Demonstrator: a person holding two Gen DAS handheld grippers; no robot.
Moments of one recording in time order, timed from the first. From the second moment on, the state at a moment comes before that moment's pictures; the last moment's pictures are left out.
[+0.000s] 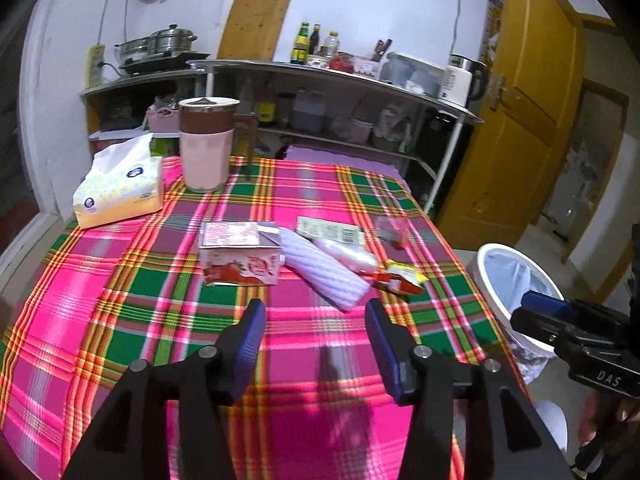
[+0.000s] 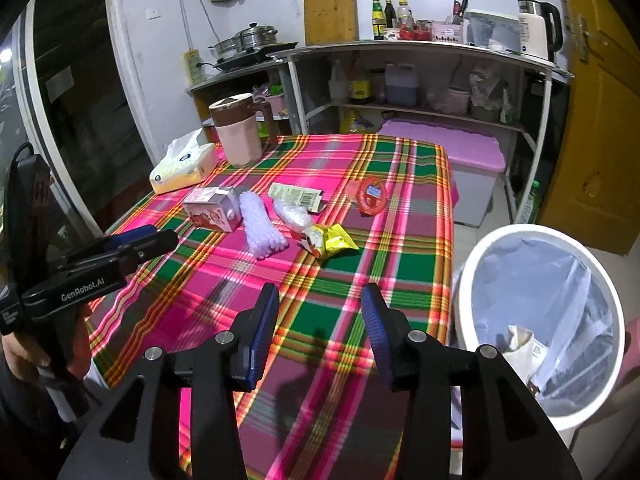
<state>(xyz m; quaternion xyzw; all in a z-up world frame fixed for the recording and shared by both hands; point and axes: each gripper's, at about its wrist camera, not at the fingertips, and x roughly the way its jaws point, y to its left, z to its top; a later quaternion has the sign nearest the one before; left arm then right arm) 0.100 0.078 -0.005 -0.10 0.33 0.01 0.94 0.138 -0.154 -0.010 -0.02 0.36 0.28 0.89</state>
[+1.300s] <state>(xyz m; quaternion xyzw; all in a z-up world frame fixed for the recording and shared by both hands) 0.205 0.140 -0.034 -0.02 0.36 -0.12 0.92 0.233 -0.081 -0.065 -0.09 0.41 0.29 0.86</state>
